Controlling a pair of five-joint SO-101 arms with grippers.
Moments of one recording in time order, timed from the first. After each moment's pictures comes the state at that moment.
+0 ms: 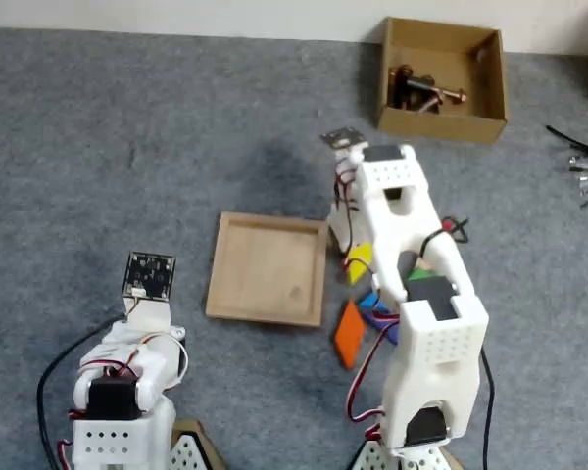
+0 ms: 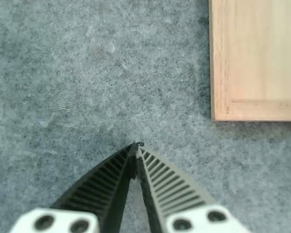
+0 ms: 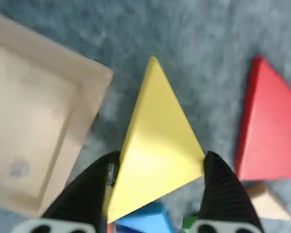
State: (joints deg) left arm -5.9 -104.5 96.0 75.9 -1.0; right arm -14.4 25.8 -7.8 79.3 16.2
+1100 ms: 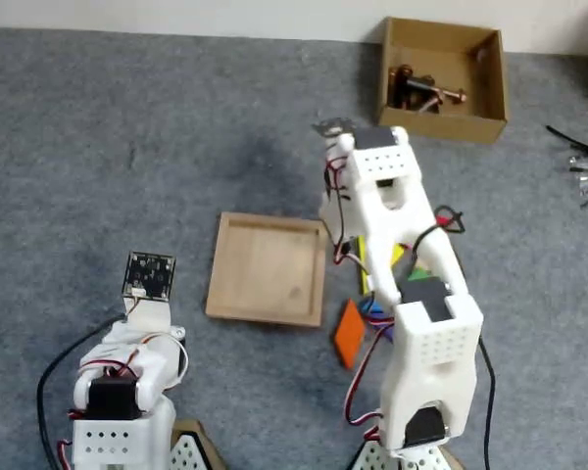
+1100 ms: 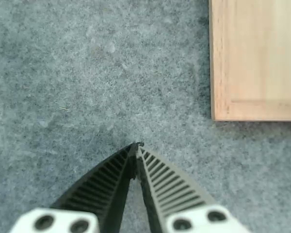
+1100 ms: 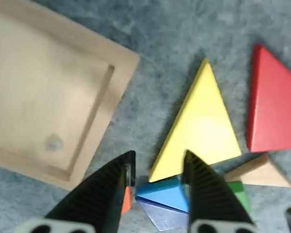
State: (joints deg) left arm -5.9 -104.5 96.0 75.9 -1.0; right arm -16.2 25.8 -15.2 89.7 13.7
